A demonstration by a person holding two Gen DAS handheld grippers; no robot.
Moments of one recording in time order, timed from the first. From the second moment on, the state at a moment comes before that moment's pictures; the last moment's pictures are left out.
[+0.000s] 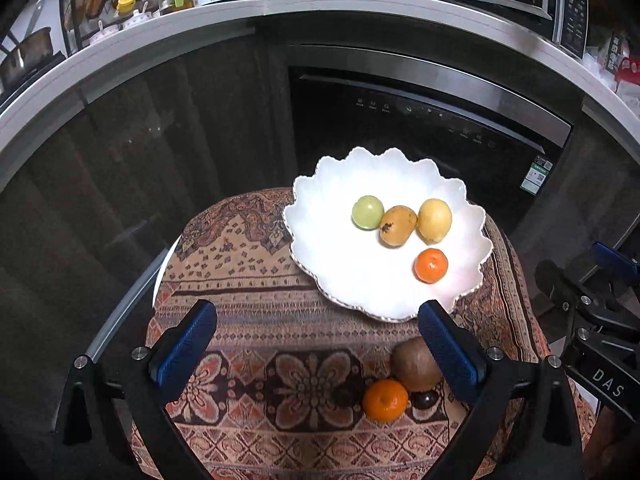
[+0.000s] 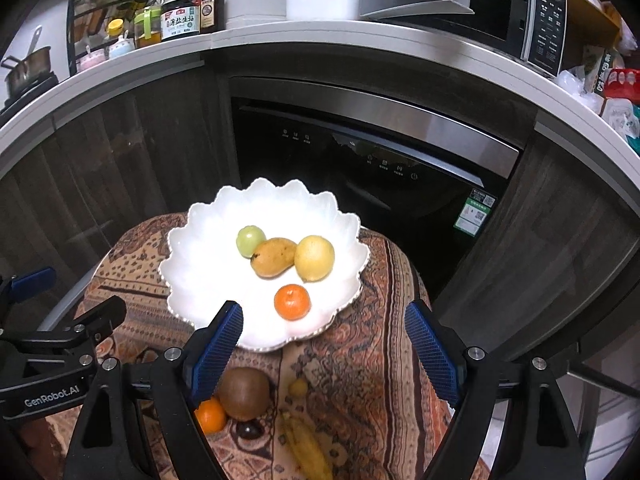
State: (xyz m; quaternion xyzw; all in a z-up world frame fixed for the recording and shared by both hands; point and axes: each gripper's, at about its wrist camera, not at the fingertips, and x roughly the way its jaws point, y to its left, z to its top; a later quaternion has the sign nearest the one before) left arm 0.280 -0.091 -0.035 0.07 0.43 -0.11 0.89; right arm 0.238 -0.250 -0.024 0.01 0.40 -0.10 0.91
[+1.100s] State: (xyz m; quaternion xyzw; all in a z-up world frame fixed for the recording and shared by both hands) left arm 0.209 -0.088 -0.120 0.07 0.48 -0.08 0.87; right arm 0.180 -0.244 -0.115 0.01 0.48 -0.04 0.88
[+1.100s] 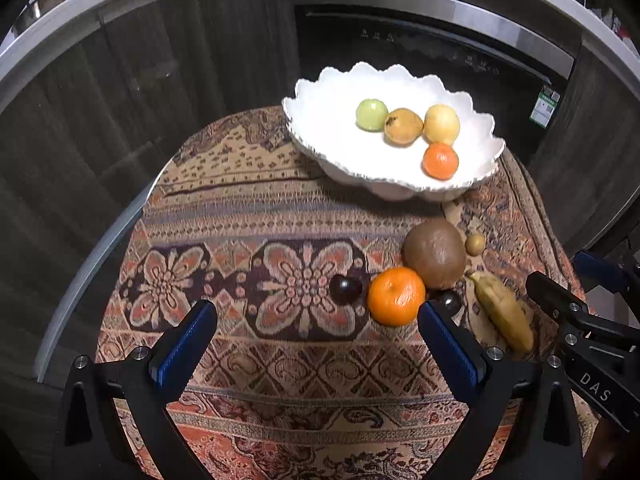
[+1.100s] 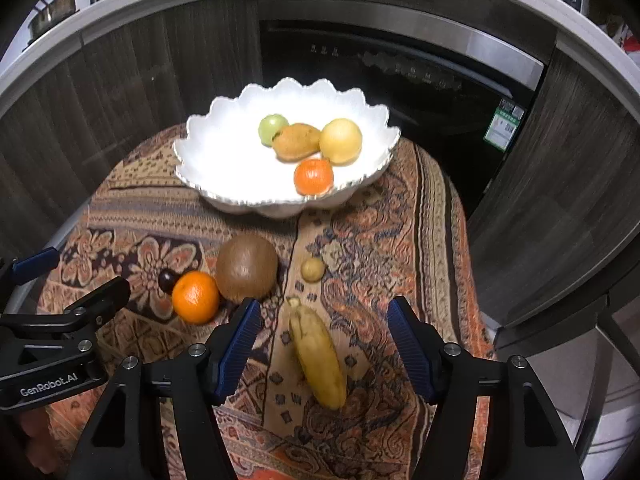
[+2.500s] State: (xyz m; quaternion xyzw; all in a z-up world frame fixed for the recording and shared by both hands) left arm 0.203 -0.093 -0.175 0.08 0.52 -0.06 0.85; right arm 0.181 -0.244 -0.189 0.02 0.52 0.00 0.85
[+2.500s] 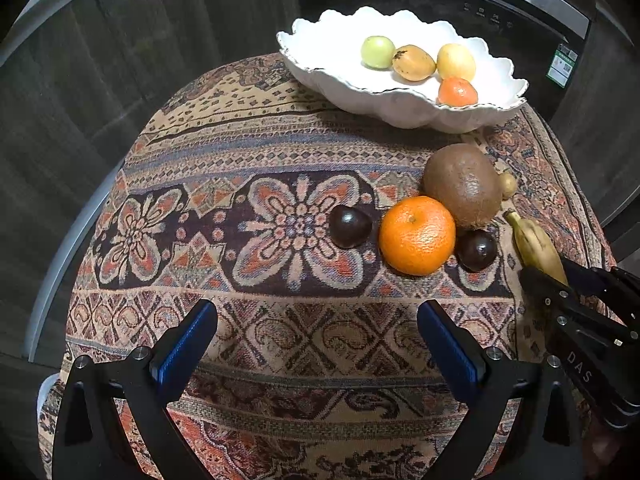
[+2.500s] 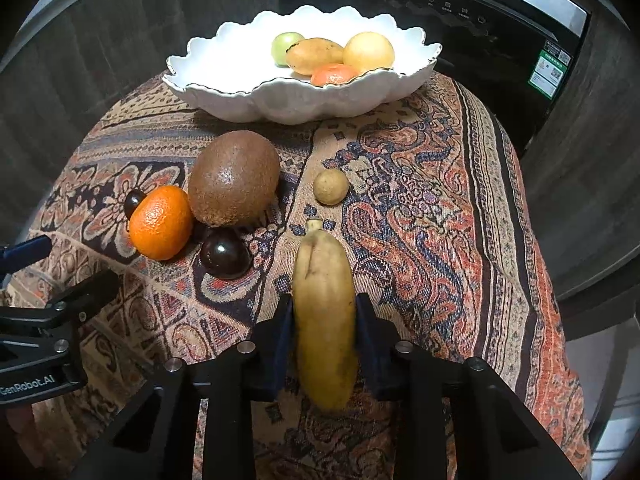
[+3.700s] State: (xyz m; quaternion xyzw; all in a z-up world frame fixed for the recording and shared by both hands) left arm 0.244 -0.139 -0.197 0.05 0.52 -0.15 0.84; right arm 0.180 -0.272 -0.168 0.07 0.49 -0.03 0.87
